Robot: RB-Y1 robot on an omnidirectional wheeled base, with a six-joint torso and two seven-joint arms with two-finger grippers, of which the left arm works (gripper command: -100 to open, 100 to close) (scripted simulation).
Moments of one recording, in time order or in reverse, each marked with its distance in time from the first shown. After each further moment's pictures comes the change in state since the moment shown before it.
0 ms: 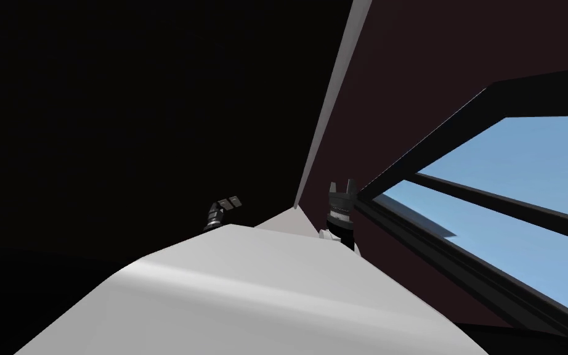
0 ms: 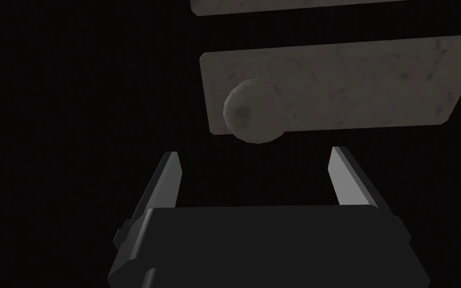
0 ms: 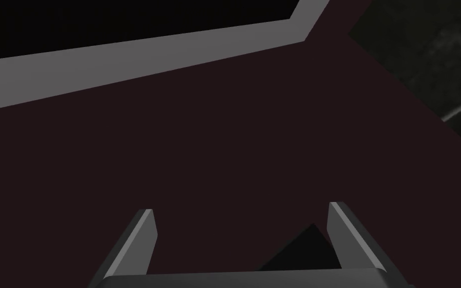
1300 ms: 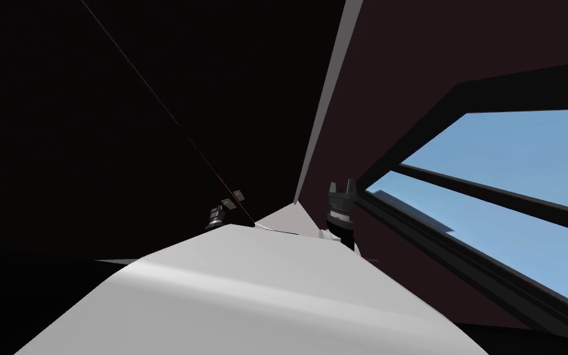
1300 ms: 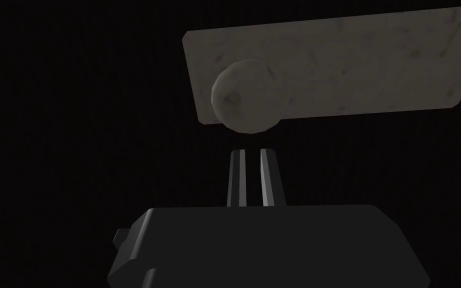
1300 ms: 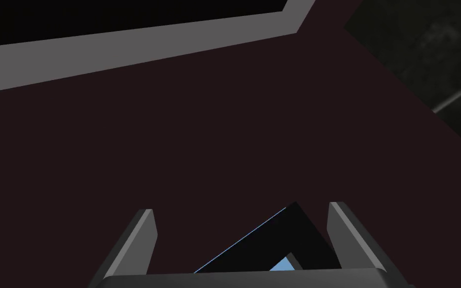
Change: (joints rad) arm -0.014 -0.007 -0.009 0.006 -0.004 0.001 0.000
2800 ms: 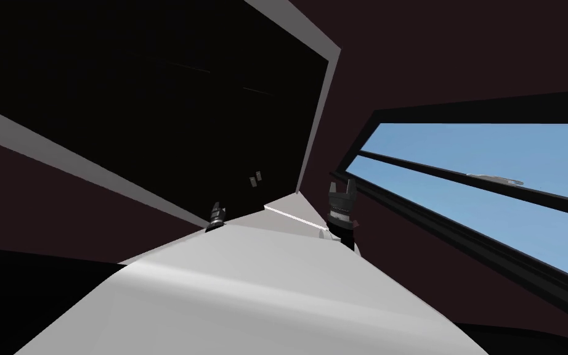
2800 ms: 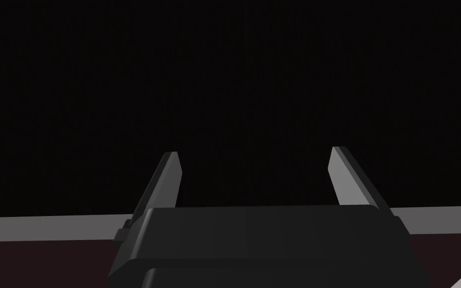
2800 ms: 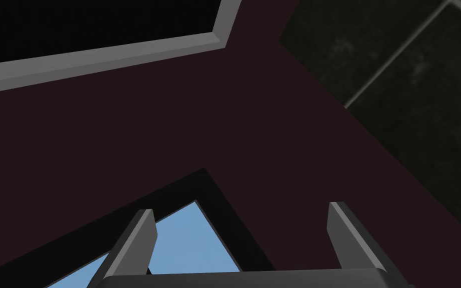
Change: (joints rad) arm -0.012 -0.012 0.008 0.006 0.003 -0.002 -0.019
